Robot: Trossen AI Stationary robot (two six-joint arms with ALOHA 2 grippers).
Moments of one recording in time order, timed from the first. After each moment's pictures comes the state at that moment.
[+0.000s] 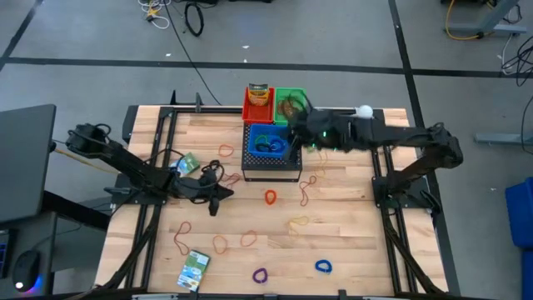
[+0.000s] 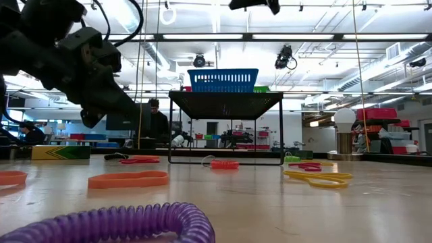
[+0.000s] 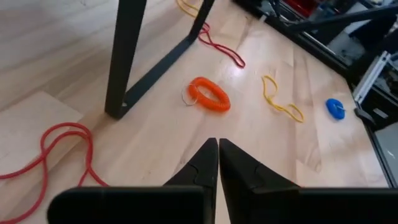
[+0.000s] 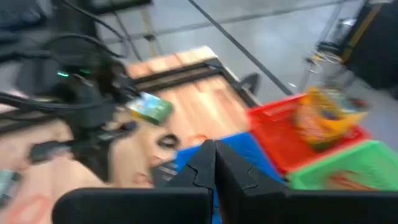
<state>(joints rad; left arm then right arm) -0.31 1.21 0.20 0.57 -0.42 -0.67 -0.04 1.48 1.51 -0.52 0.31 0.18</state>
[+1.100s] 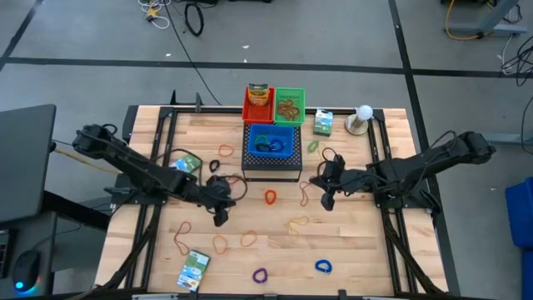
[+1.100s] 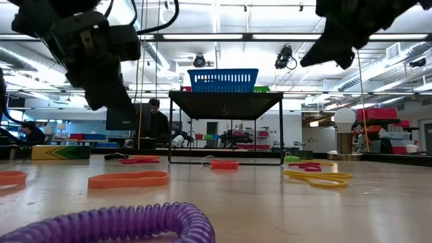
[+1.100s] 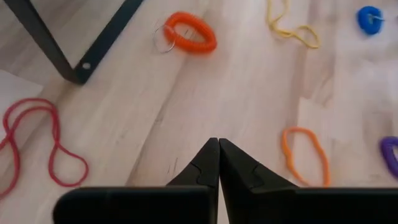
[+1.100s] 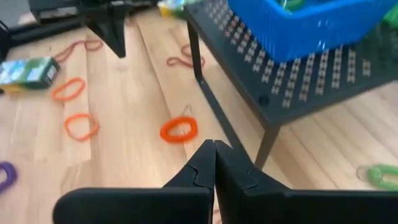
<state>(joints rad) -0.36 1.32 0.56 -0.04 -0.31 -0.67 0.28 1.04 0.67 -0.28 0.43 0.47</state>
